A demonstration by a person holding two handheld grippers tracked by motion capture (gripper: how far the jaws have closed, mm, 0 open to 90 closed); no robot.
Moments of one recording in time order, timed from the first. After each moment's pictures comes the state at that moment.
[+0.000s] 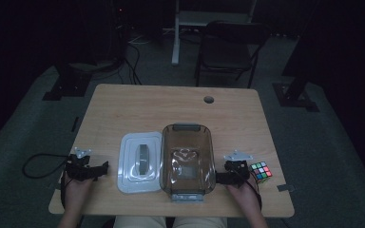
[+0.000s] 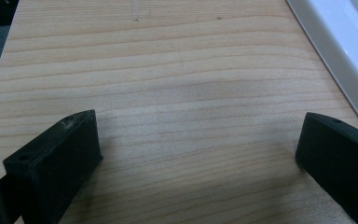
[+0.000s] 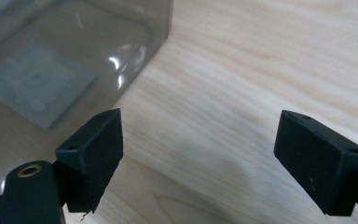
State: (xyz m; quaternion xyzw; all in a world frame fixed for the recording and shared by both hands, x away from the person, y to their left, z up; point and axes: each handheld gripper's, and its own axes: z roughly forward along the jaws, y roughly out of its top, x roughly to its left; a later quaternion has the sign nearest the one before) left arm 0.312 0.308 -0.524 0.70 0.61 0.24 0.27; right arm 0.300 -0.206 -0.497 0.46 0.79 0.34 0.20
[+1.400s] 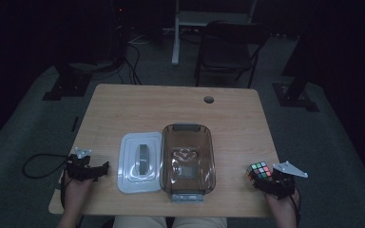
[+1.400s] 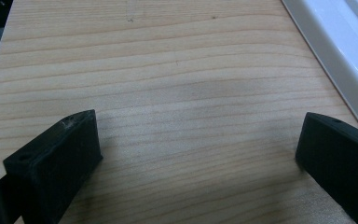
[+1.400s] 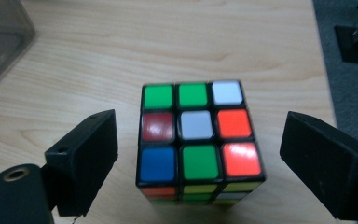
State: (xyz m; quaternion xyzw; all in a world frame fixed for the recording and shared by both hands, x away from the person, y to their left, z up) left arm 0.312 0.307 -0.524 0.71 0.60 0.24 0.28; right arm 0.253 -0.319 -0.488 0.57 0.70 0.35 0.26
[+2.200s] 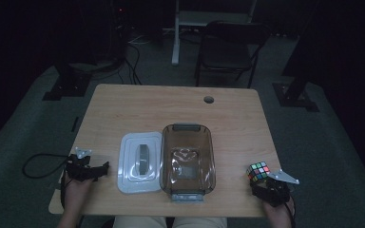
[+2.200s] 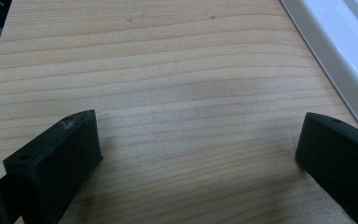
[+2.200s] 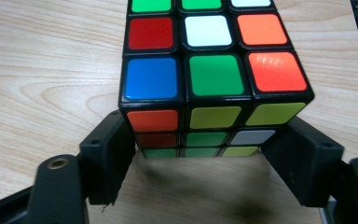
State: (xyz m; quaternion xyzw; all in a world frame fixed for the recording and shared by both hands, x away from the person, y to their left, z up) left arm 0.312 0.307 -0.524 0.71 0.60 0.24 0.28; right arm 0.245 -0.316 -0.523 0.58 0.71 0.31 0.25
